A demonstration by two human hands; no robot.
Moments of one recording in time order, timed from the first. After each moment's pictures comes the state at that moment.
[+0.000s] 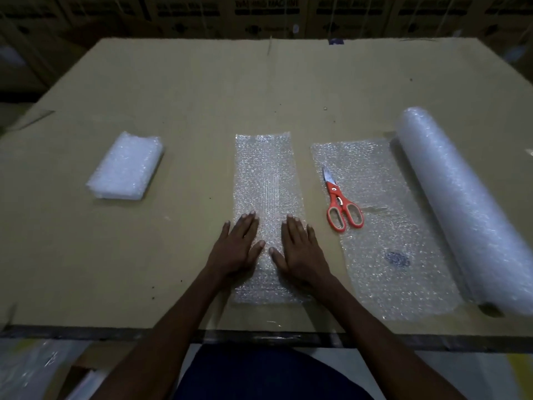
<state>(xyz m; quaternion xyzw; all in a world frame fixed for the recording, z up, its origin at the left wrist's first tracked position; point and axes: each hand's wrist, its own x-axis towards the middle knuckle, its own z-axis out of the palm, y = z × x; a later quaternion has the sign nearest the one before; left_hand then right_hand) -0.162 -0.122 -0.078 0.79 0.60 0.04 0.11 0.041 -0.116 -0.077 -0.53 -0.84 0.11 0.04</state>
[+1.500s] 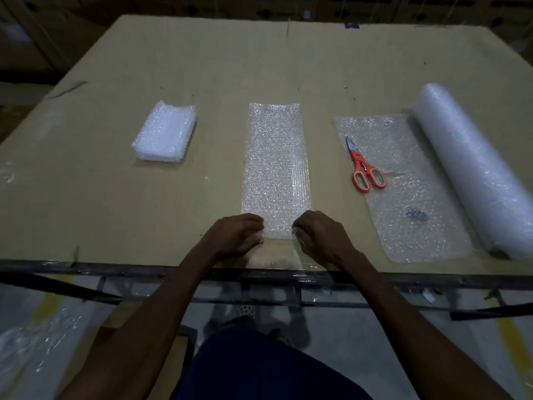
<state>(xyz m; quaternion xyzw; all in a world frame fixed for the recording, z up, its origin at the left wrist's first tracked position) -0.251 -0.212 -0.054 0.85 0.47 0.22 0.11 0.020 -0.195 -0.043 -0.48 -0.86 0.12 0.15</state>
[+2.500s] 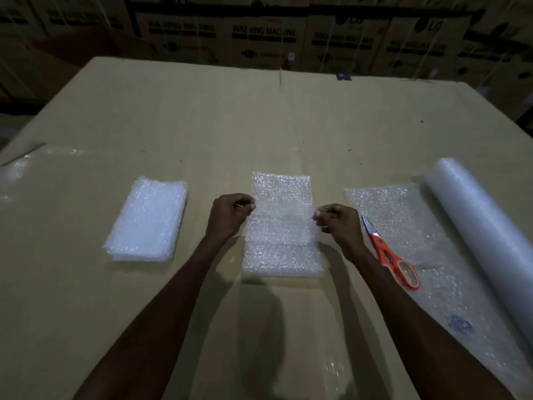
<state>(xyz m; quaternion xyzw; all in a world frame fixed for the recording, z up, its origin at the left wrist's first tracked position) -0.299 0.062 -0.006 0.62 0.59 0.43 0.30 -0.018 0.058 -0.007 -0.62 -0.50 0.42 0.43</state>
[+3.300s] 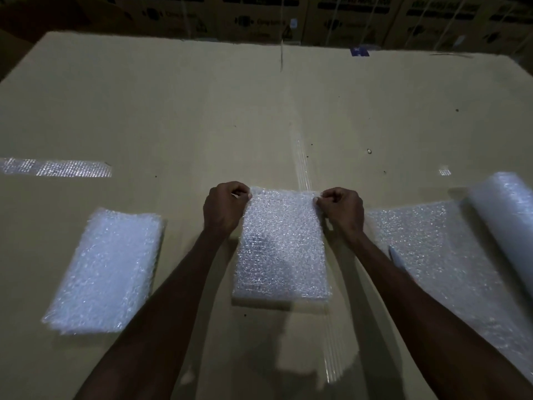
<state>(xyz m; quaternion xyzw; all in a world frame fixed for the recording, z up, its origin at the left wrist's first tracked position) -0.294 0.200 -0.042 0.57 0.70 0.36 0.25 -0.034 0.205 -0.039 -0.74 -0.50 0.28 0.34</state>
